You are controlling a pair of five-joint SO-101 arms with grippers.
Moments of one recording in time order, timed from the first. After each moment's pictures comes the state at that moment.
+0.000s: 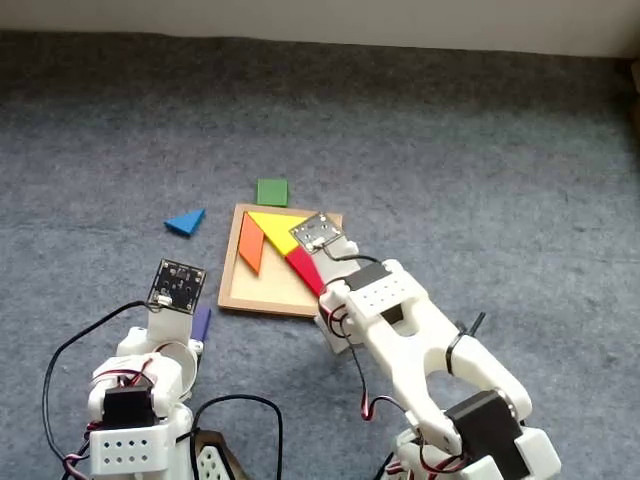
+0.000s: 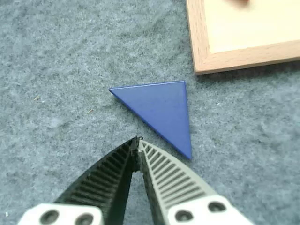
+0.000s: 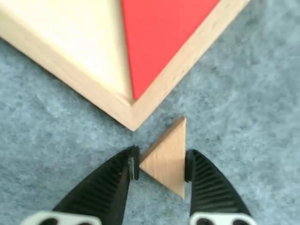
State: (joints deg) left arm -11.1 -102.3 96.0 75.8 -12.6; right arm -35.4 -9.9 49.1 51.1 9.9
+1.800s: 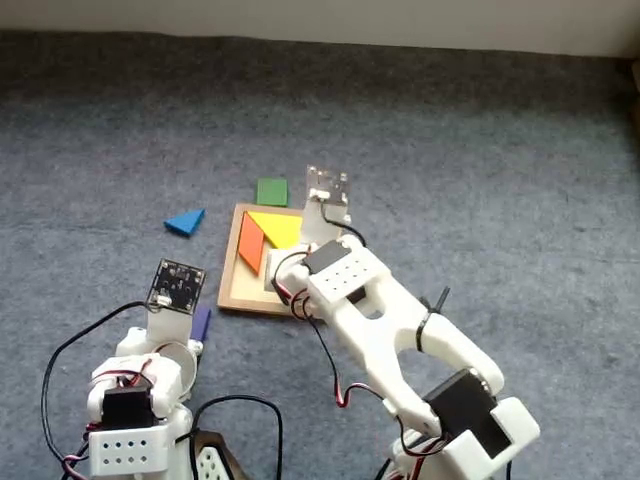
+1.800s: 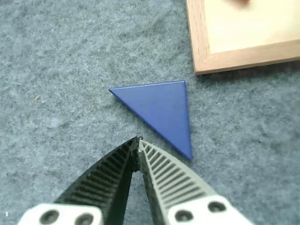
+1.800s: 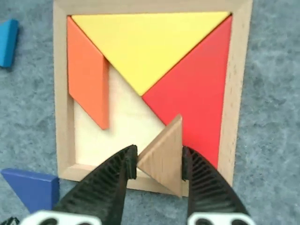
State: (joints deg) left arm -11.1 -102.3 96.0 75.8 -12.6; right arm -42.5 -3.0 32.7 44.6 -40.8
